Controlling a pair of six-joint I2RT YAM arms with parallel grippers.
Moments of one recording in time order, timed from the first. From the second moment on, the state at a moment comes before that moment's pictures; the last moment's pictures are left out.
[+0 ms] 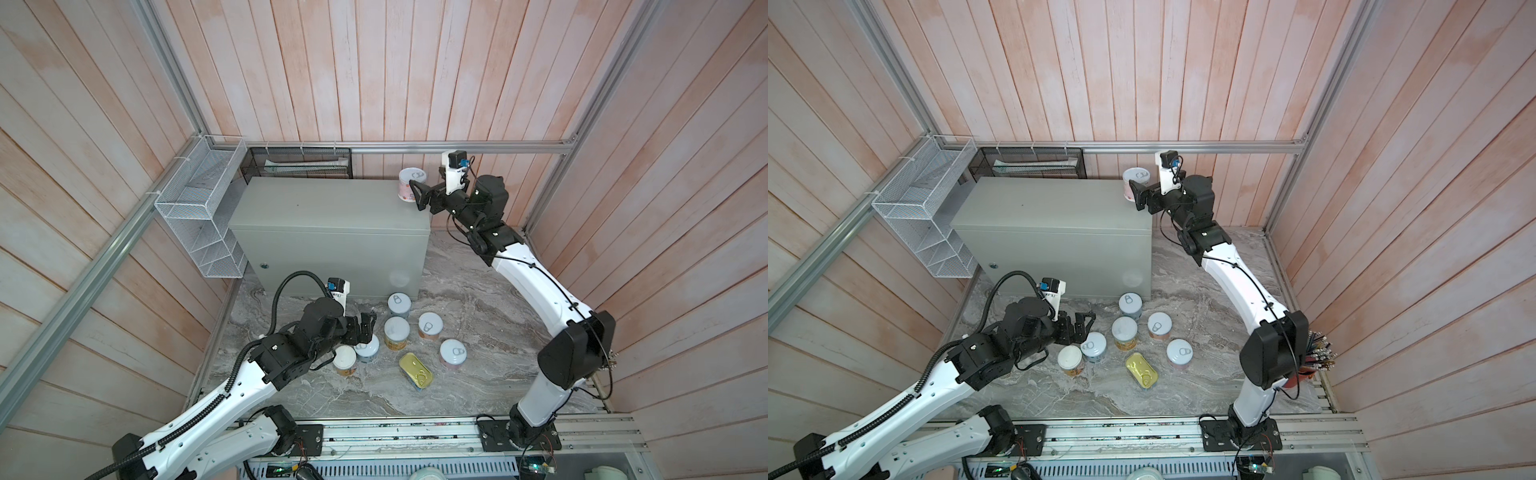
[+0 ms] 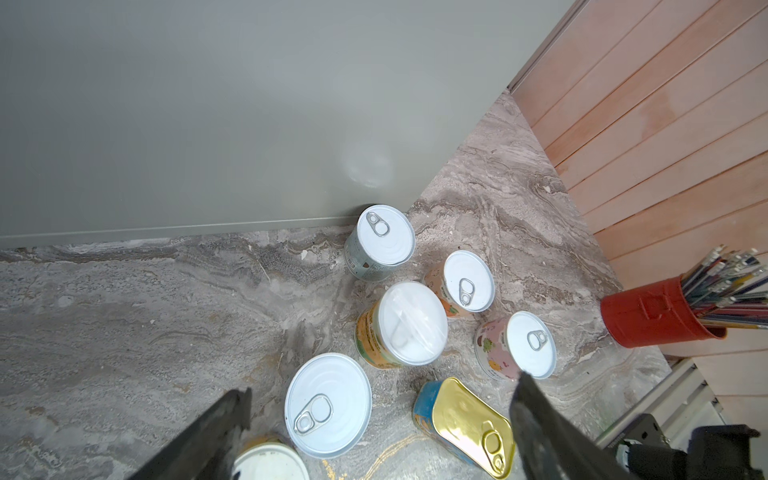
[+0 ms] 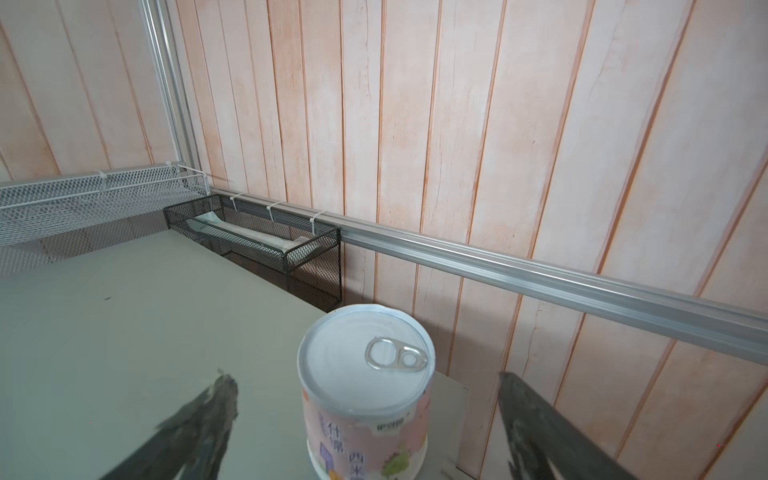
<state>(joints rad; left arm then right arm) -0.78 0.91 0.87 -0.55 -0.15 -0.52 0.43 1.68 1.71 0.09 -0.20 0.03</state>
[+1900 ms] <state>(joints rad) -1.02 1.45 0.85 0.02 0.02 -0.34 0.51 0.50 0.59 -0.67 -0.02 0.72</state>
